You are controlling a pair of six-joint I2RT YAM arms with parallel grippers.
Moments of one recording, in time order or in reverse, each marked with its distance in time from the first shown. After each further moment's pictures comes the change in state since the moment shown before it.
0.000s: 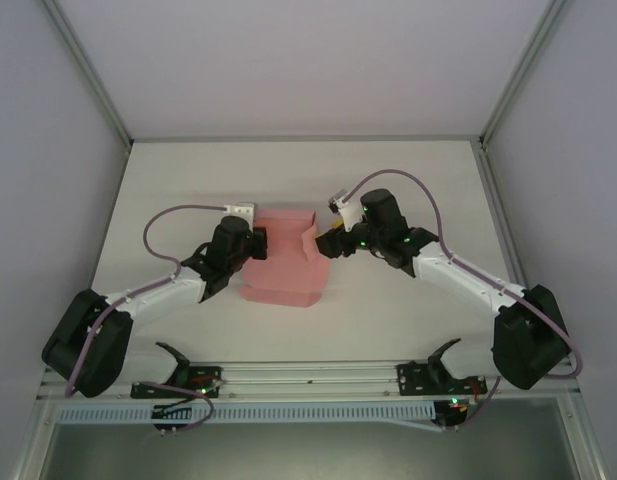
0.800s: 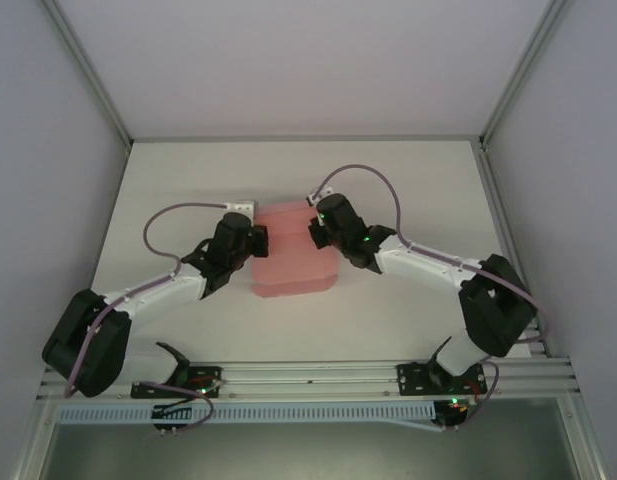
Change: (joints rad) left arm -0.009 0.010 0.058 -0.084 -0.016 -0.062; right arm 0.207 0.250 0.158 0.058 0.702 0.109
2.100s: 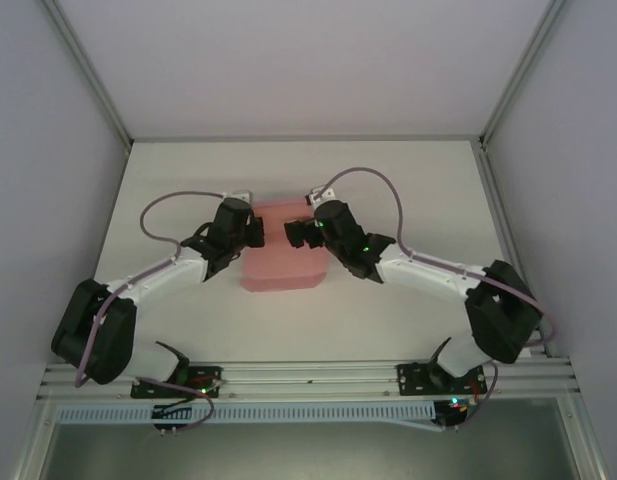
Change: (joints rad) left arm 0.074 0.064 0.136 -0.179 0.030 0.018; right arm 0.040 -0.105 -0.098 0.167 -0.077 0.127
